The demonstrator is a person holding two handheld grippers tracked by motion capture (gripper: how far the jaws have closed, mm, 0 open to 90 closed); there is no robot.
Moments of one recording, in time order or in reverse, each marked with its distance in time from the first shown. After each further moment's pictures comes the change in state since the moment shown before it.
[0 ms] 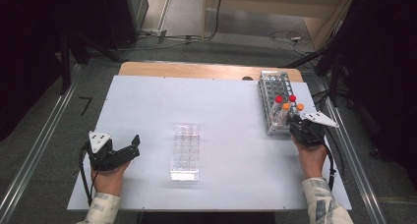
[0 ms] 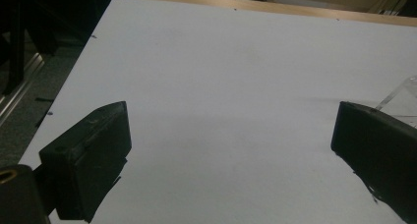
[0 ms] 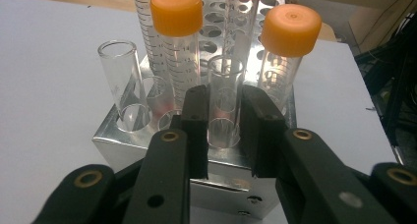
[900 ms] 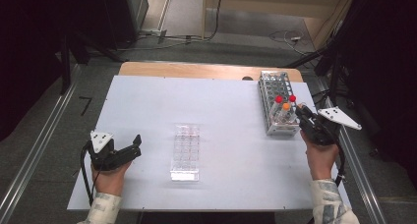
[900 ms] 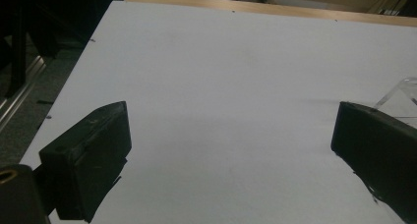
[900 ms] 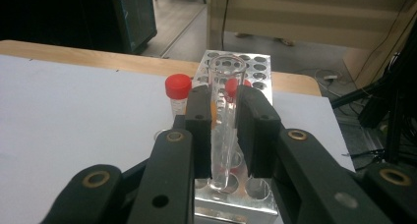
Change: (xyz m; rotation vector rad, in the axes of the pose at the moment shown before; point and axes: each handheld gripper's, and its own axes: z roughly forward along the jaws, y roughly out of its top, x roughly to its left) left arm -0.006 0.002 -0.001 -0.002 -0.004 0.015; right arm 0.005 0.034 -0.052 -0.151 0.026 0.022
